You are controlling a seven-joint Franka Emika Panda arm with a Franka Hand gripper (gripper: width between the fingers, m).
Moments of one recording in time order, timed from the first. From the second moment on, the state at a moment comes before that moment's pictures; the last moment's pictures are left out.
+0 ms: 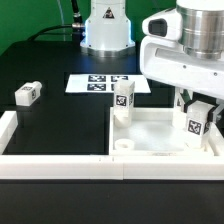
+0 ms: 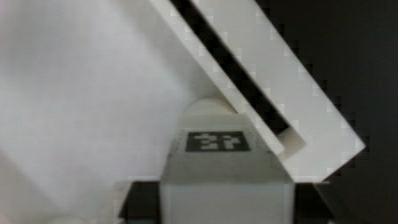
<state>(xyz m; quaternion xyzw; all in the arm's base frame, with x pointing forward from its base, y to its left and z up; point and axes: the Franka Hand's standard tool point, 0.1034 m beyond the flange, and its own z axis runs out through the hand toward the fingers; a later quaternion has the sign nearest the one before) 0.672 0.097 0.082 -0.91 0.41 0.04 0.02</state>
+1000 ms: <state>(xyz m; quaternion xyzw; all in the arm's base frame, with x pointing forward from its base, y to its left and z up) 0.671 0.102 0.080 -0.91 0.42 0.04 0.02</state>
